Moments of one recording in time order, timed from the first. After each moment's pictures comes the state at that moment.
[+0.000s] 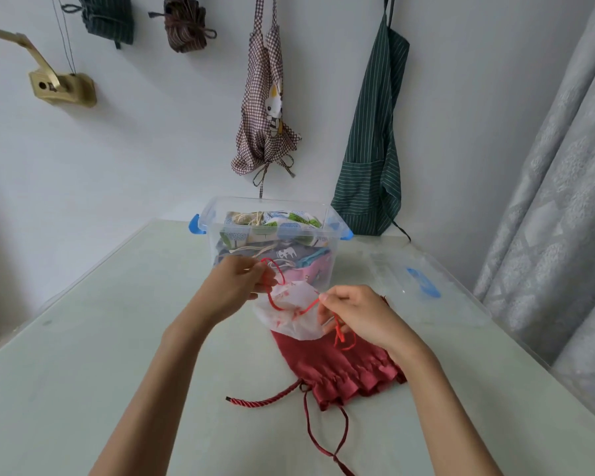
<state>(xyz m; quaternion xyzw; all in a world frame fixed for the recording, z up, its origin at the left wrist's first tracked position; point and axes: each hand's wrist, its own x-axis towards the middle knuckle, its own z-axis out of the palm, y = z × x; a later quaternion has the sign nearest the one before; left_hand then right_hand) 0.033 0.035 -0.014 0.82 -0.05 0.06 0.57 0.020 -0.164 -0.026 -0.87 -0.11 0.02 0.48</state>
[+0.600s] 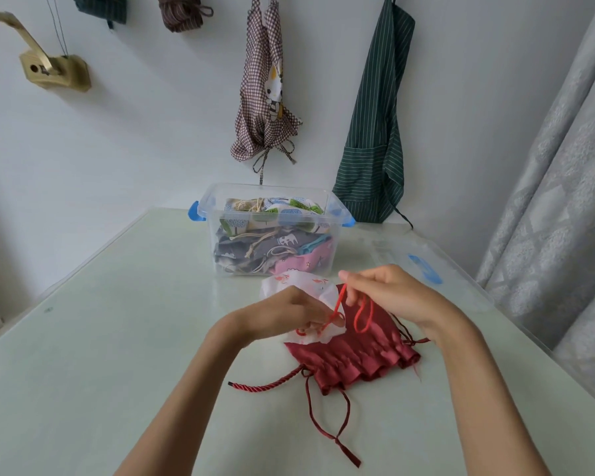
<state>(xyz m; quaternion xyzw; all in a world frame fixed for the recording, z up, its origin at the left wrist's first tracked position) 0.020 -0.009 -0.036 0.83 -0.23 -0.18 0.47 0.001 -0.186 0.006 -0.89 -0.09 0.05 0.44</state>
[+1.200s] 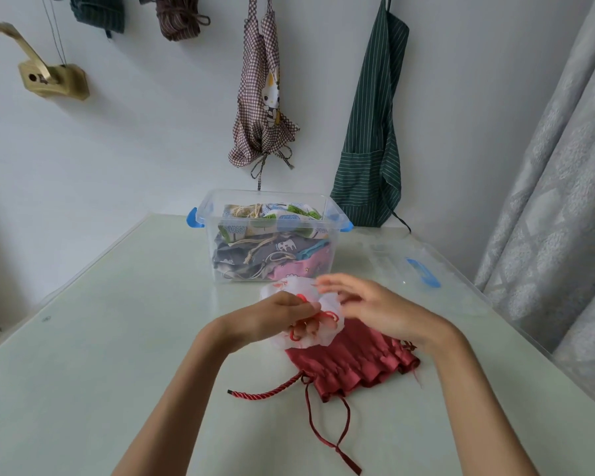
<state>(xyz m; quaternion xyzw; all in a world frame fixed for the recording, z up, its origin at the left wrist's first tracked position) 0.024 0.004 -0.040 0.82 -0.22 -0.20 0.50 0.013 -0.184 -0.013 -0.89 -0.19 0.12 0.39</state>
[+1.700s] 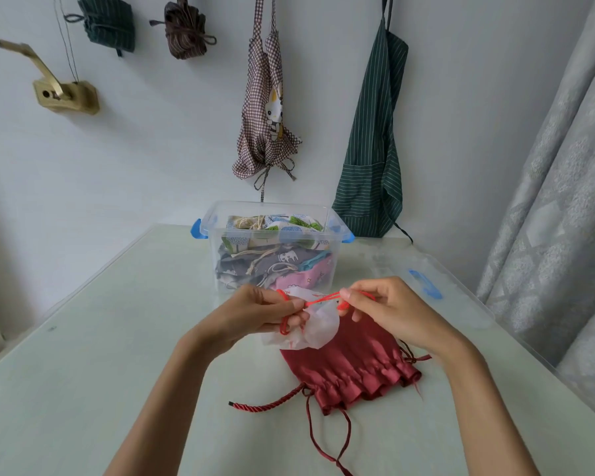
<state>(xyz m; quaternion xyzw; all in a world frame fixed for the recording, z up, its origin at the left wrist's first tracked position) 0.028 0.031 -0.036 0.74 -0.15 -0.14 0.64 0.004 -0.194 0.000 -0.87 -0.20 -0.02 0.45</state>
